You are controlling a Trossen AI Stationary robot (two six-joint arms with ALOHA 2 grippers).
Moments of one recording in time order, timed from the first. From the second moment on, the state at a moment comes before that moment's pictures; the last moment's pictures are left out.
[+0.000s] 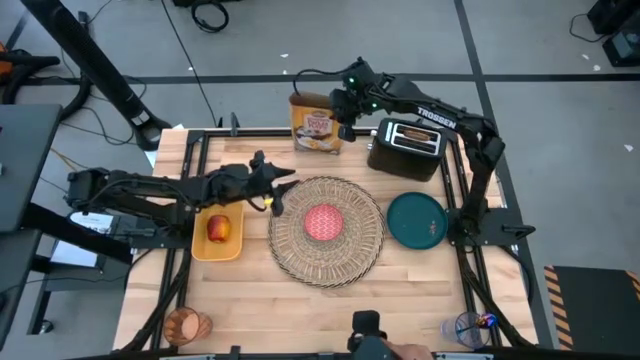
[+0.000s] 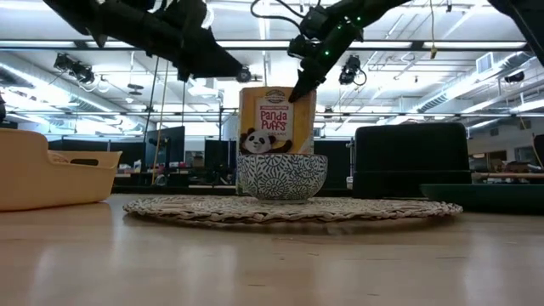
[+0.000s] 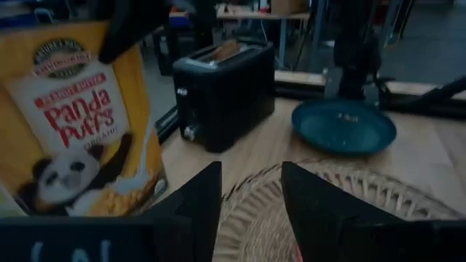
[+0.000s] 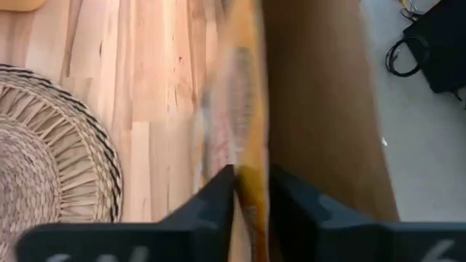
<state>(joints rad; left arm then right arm) 0.12 1.16 0.60 0.35 -0.28 -0.02 -0.62 1.85 1.81 -0.75 -0.16 -0.53</state>
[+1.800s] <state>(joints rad) 0.15 1.14 0.60 0.52 0.20 0.04 -0.03 1.44 1.81 -1.09 0.03 -0.47</state>
